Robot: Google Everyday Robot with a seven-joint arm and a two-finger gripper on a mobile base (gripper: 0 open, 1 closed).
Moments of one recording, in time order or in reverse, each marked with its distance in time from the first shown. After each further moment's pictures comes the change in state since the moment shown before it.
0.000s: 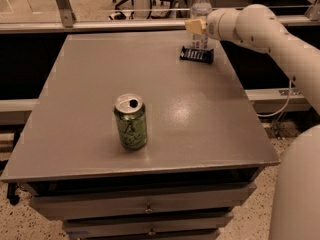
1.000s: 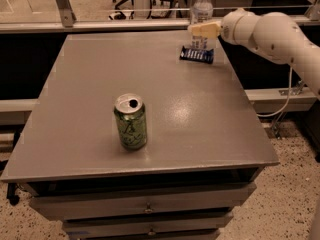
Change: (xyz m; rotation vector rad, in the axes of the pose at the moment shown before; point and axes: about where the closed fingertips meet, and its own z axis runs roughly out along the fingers) arm 0.003 -0.023 -0.040 0.050 -0.064 0.002
